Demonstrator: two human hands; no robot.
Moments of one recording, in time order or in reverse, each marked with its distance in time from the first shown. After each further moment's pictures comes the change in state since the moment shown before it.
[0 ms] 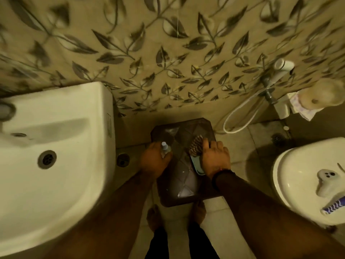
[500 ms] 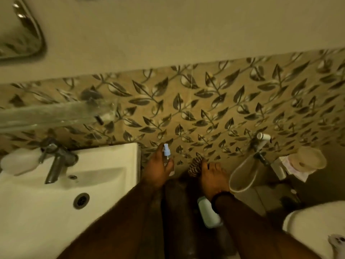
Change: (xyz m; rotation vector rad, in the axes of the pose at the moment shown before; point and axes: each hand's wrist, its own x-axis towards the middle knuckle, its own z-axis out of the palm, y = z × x) left_hand -0.014 0.086 -0.157 -0.183 0.338 0.179; right_hand -0.013 -0.044 -0.154 0.000 0.151 -0.045
